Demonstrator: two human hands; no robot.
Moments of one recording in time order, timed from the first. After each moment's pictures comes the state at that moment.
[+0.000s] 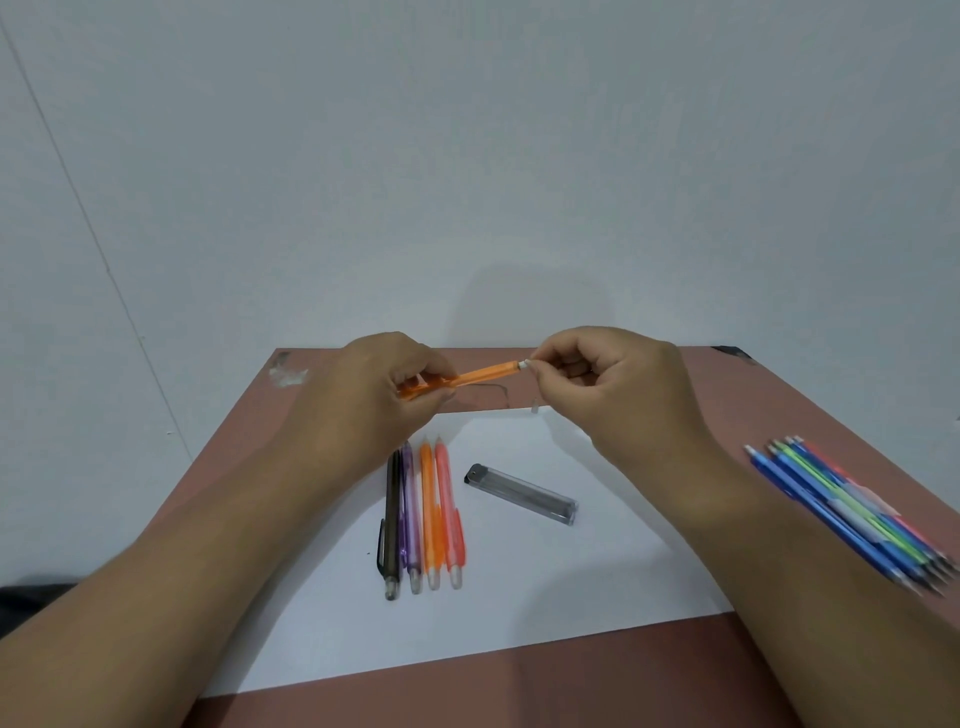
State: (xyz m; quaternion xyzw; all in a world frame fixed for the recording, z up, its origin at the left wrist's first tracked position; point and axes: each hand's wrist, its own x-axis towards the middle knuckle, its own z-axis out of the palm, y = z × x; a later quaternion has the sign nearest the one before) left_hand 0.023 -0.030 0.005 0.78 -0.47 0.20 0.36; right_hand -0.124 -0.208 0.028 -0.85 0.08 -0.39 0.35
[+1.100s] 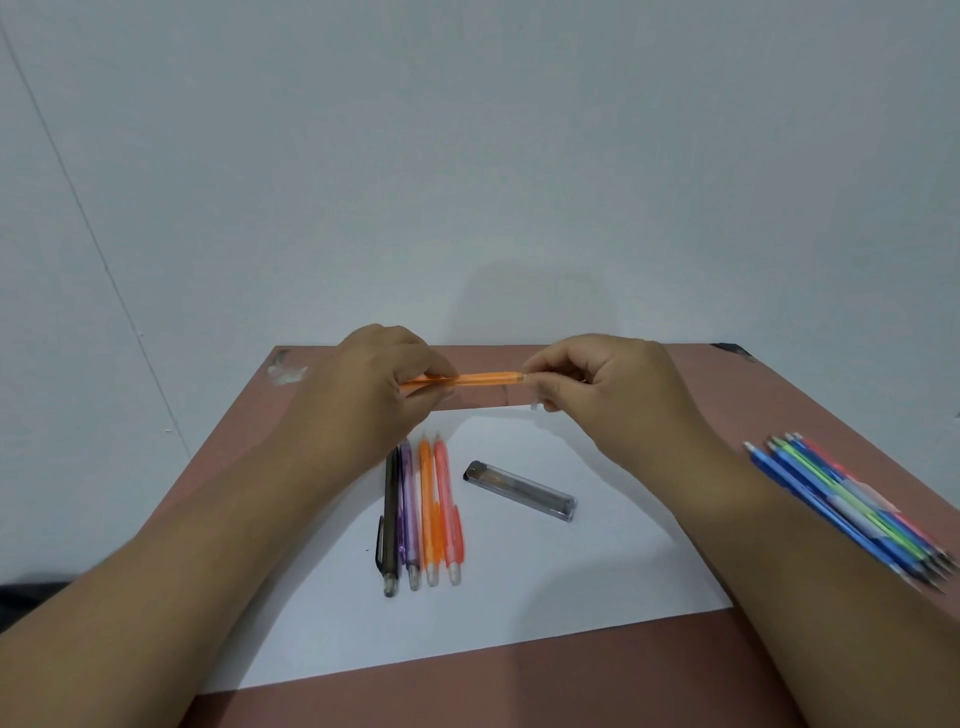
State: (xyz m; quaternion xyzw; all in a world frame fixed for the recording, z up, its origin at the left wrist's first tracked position) left_hand 0.020 -0.028 0.010 0.79 -0.49 0.24 0.29; right_hand -0.123 -0.218 0.027 -0.87 0.10 -0.30 0.37
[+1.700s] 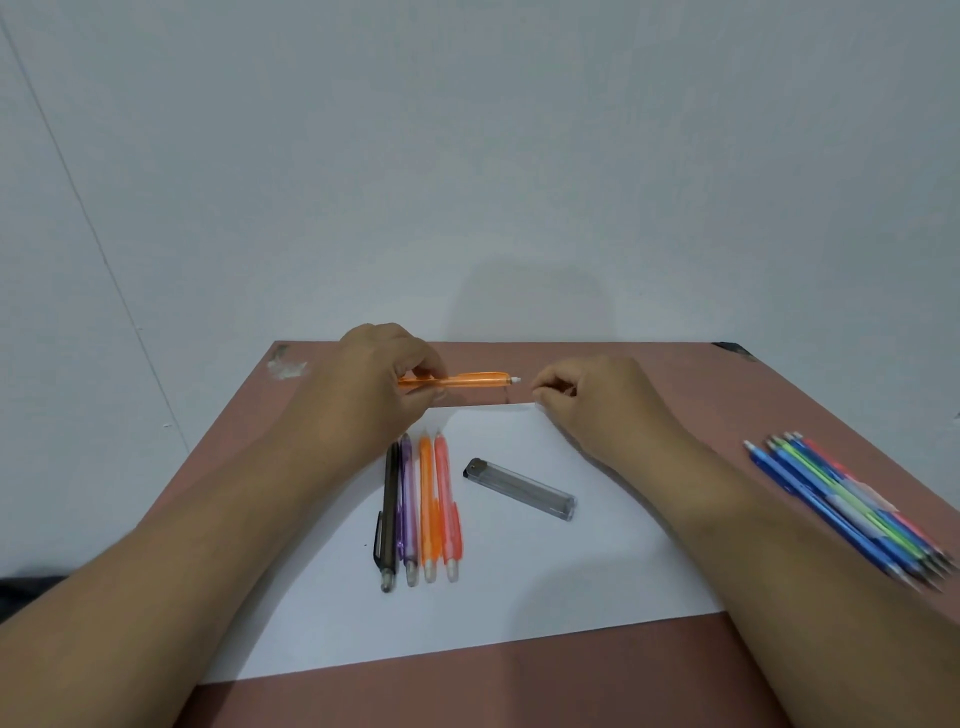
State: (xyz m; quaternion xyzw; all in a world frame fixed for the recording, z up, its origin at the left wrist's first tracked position) left_hand 0.023 -0.030 0.010 0.83 -0.45 0.20 0.27; right_hand -0.095 -0.242 -0.001 -0.93 0.16 -0.23 0.23
